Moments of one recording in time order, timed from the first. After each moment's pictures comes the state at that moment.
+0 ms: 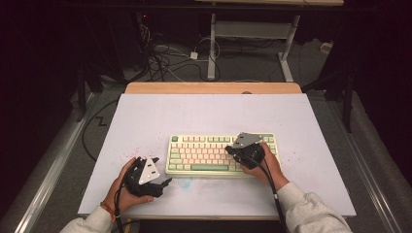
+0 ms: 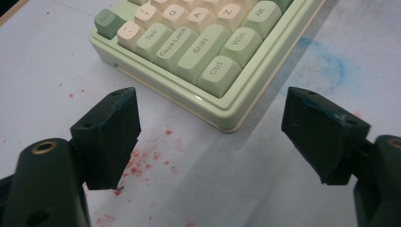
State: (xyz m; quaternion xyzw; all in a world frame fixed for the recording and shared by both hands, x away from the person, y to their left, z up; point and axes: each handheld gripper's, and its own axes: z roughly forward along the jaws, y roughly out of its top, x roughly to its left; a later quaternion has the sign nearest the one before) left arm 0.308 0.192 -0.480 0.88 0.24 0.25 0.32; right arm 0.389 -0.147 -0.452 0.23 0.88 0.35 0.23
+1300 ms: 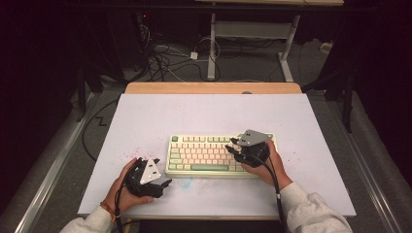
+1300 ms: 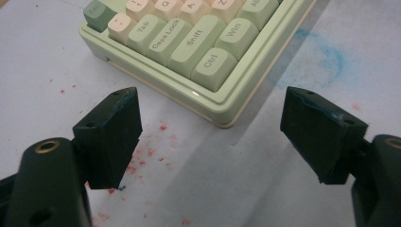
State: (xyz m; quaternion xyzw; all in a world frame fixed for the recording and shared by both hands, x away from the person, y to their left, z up) left arm 0.309 0.191 -0.482 0.89 0.24 0.24 0.31; right arm 0.382 -0.157 -0.436 0.24 0.85 0.40 0.25
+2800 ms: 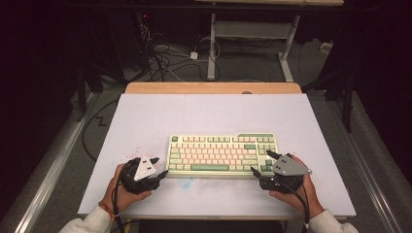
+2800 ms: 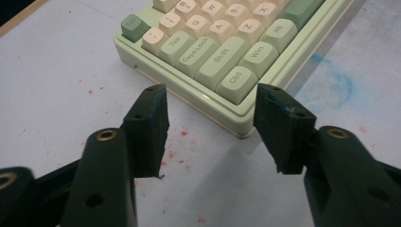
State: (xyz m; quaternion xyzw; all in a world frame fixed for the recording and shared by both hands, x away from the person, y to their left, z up) left arm 0.309 0.200 -0.469 0.86 0.27 0.24 0.34; right arm 0.311 -0.232 -0.450 0.27 0.81 0.40 0.32
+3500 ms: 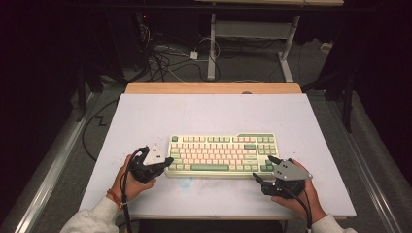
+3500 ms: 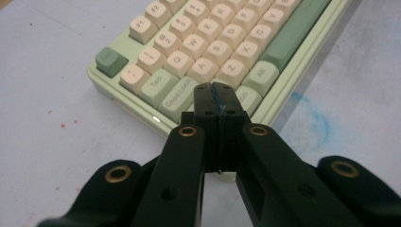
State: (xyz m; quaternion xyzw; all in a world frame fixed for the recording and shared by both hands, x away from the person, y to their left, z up) left arm 0.338 0.175 -0.448 0.88 0.26 0.18 0.34; right arm 0.303 -0.236 -0.459 0.27 0.82 0.39 0.31
